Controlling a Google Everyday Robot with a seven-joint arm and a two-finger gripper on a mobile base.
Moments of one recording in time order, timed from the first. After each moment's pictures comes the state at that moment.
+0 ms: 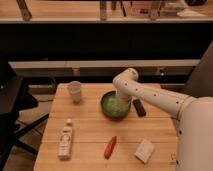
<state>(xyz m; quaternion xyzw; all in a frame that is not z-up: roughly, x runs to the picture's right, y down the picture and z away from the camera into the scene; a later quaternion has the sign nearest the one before) 0.109 0.100 0.878 -0.29 -0.07 -0.27 0.92</state>
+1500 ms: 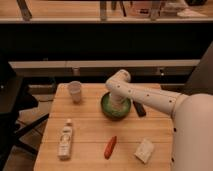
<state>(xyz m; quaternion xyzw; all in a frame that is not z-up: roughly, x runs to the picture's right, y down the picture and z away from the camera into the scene) 0.072 0.110 0.874 -0.29 -0.09 -0.33 0.89</state>
